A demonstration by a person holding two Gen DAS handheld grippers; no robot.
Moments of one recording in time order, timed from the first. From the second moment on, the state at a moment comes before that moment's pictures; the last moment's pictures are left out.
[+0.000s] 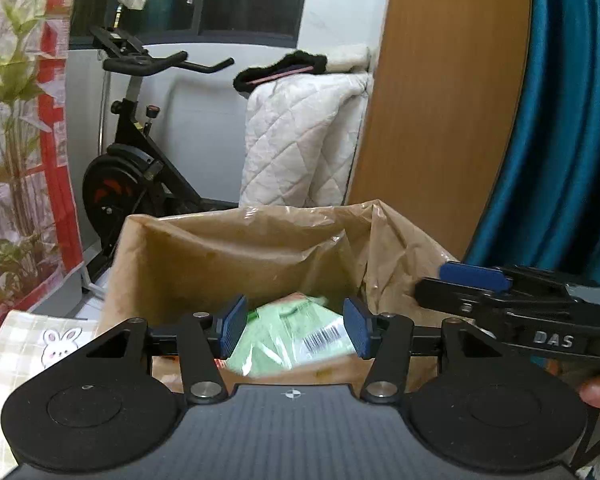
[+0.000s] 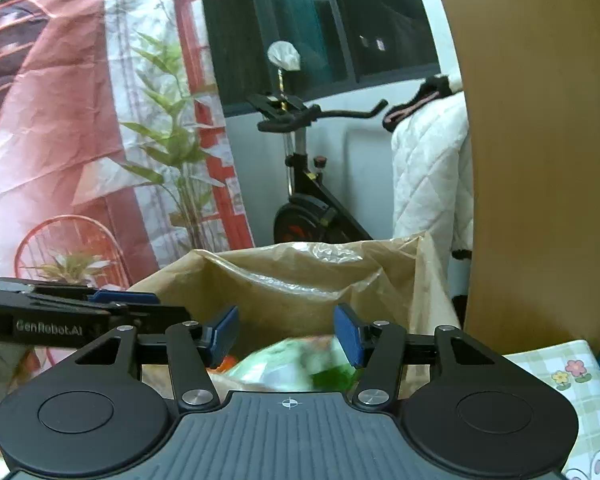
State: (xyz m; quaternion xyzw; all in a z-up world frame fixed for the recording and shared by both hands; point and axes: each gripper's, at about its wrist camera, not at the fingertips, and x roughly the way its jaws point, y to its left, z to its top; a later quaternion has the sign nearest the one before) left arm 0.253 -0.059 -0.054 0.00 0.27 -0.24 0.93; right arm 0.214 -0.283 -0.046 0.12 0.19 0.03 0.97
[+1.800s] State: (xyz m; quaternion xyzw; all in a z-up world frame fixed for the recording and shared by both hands) left arm 0.186 0.030 -0.167 -0.11 0.39 -0.12 0.90; right arm 0.119 -0.252 -0.167 0.15 0.32 0.00 0.94
